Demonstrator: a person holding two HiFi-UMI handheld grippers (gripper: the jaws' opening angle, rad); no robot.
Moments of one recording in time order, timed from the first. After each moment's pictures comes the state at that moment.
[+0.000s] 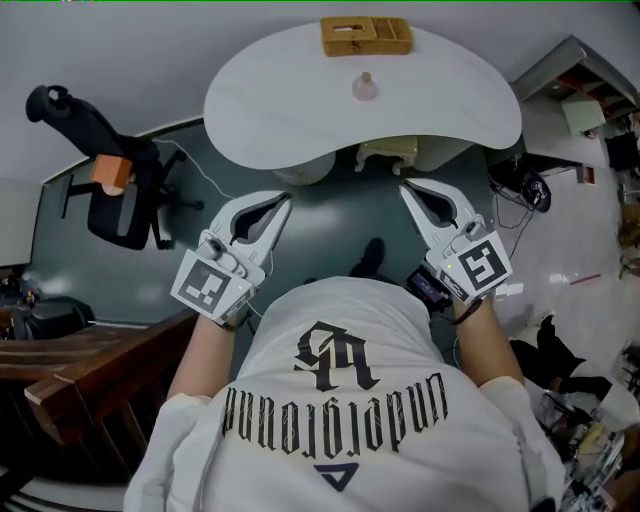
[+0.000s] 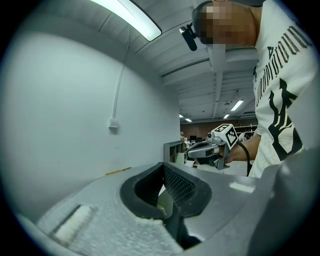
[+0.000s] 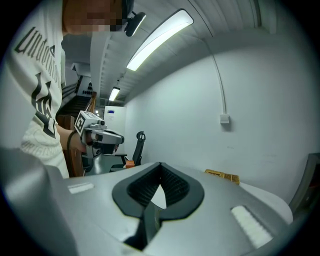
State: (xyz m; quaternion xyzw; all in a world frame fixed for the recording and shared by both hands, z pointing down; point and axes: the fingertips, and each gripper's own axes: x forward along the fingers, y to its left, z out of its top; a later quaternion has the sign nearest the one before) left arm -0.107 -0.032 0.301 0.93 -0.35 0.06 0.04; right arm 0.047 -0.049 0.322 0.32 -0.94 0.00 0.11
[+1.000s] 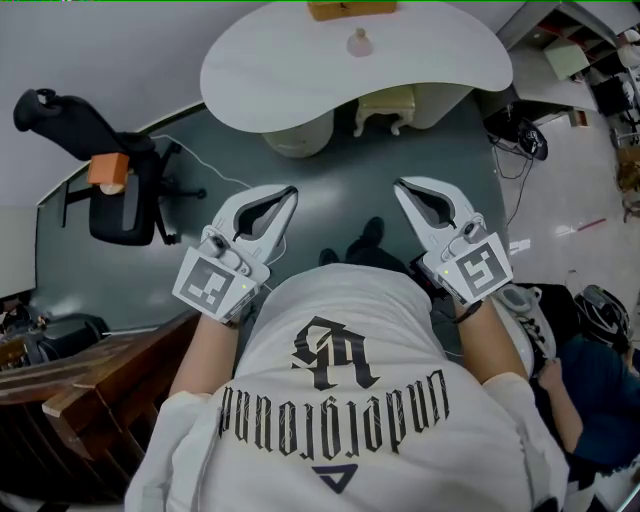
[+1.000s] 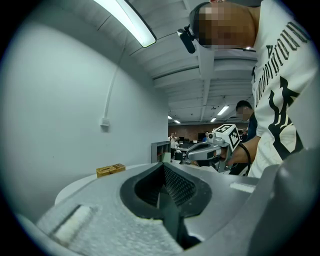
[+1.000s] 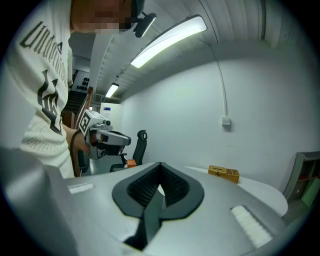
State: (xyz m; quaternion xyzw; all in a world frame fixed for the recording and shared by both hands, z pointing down) left arm -0.155 0.062 0.306 0.96 -0.28 0.05 0.04; right arm -0.026 0.072 0.322 0.37 -0.92 0.01 0.13
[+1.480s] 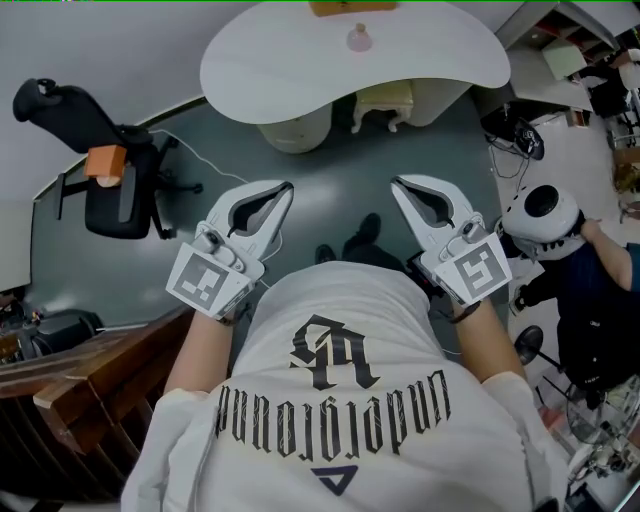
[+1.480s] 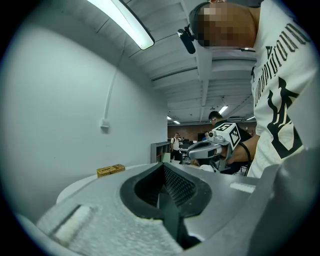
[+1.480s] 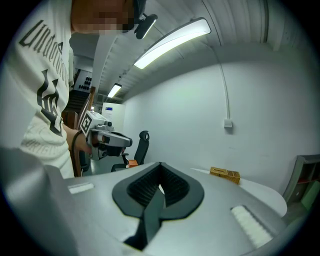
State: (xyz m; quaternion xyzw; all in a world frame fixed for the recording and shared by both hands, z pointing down) left arm -0.162 0.081 0.305 0.96 -0.28 0.05 0.04; right arm -0.034 0.091 0.314 0.36 -0.92 -0.01 0.14
